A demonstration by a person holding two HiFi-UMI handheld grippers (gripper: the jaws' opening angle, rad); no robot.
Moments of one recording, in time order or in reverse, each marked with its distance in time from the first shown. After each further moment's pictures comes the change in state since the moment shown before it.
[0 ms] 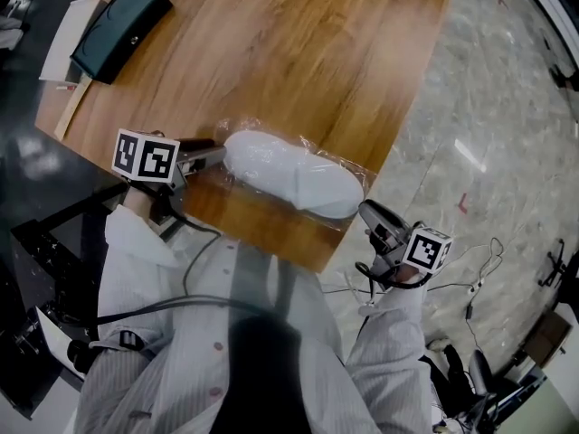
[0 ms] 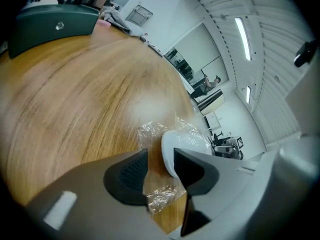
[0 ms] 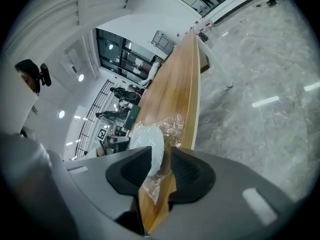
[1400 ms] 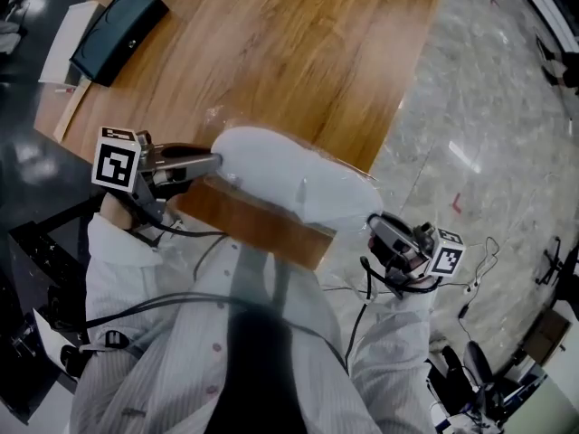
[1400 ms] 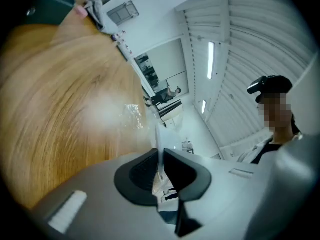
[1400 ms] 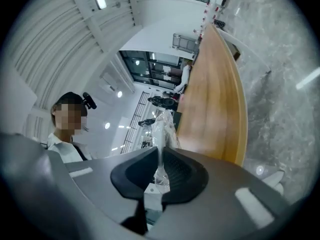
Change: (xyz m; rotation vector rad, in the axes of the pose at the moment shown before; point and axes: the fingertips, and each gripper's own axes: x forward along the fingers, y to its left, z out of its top) left arm -0.048 -0.101 0.022 0.066 -0.057 -0.459; right arm -0.050 0.083 0.021 0.009 -0.022 0.493
